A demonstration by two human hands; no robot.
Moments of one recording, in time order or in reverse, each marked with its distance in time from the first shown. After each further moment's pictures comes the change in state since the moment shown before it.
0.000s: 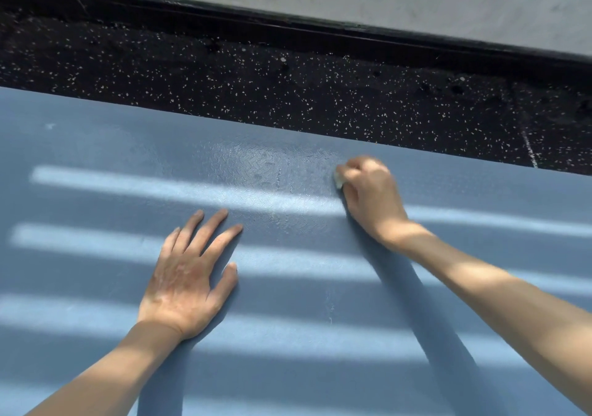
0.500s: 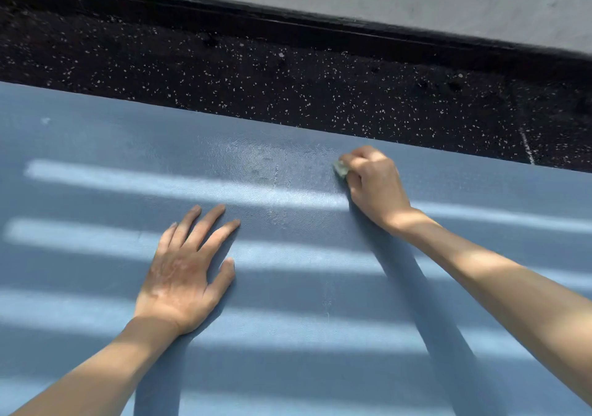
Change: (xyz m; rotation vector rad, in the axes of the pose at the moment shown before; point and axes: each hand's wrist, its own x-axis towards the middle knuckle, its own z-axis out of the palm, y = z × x) left_hand 0.000 0.002 -0.001 -0.009 0.009 -0.008; right_hand 0.010 0.009 -0.007 0.049 -0.039 0.058
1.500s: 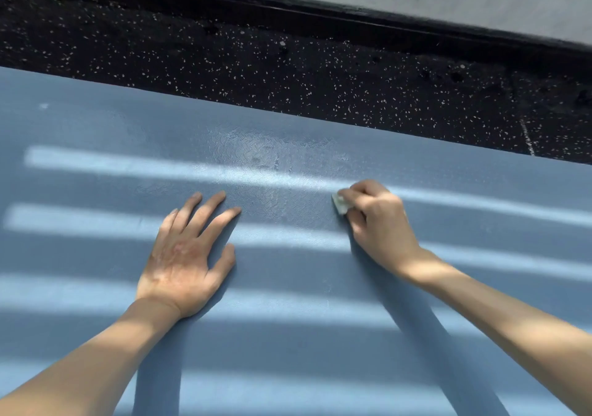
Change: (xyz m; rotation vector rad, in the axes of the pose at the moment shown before) left_hand 0.000 -0.001 0.002 0.003 0.021 0.014; right_hand -0.066 -0.025 -0.005 0.066 -0.035 -0.023
